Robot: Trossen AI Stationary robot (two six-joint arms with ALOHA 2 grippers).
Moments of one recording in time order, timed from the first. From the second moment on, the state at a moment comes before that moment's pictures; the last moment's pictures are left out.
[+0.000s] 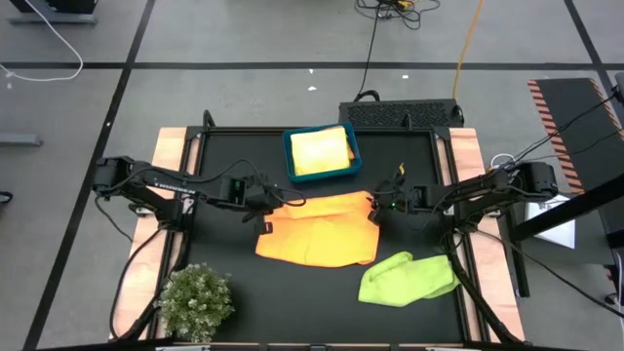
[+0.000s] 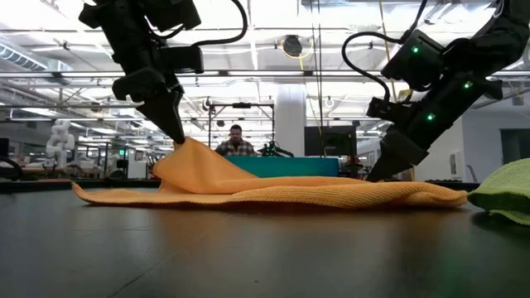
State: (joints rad) left arm 0.00 1.41 0.88 -0.55 -0.23 -0.01; right arm -0.12 1.32 0.35 0.12 0.39 0.20
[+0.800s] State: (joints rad) left arm -0.02 1.38 0.93 -0.63 -0.28 -0.04; right arm -0.13 1.28 0.35 0.12 0.34 0.19
